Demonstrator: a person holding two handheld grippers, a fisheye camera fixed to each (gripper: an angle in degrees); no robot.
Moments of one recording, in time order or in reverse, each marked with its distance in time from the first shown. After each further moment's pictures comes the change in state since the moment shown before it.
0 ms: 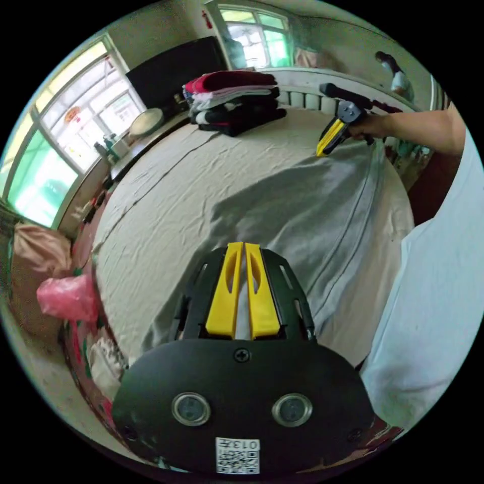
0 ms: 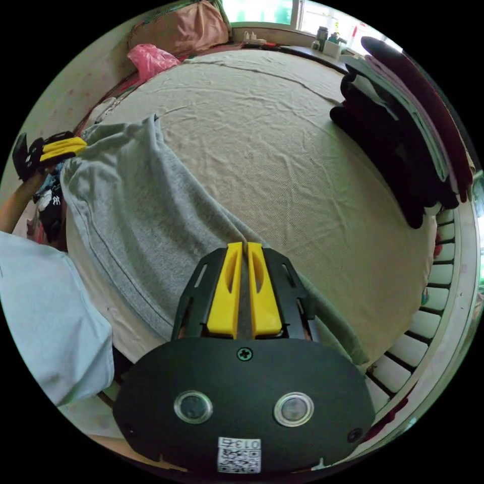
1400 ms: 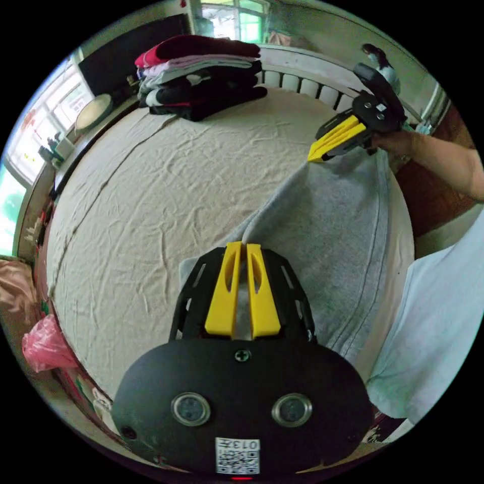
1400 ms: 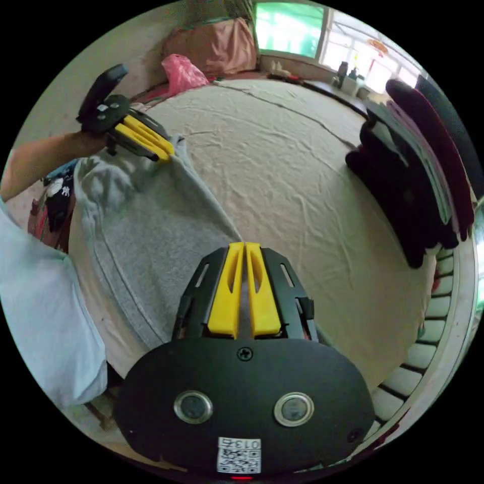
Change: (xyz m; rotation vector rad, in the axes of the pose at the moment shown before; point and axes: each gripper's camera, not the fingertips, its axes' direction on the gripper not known) left arm -0.047 -0.085 0.111 -0.134 0.228 0.048; right arm 0.008 0.013 -0.022 0.115 -0.002 -0.049
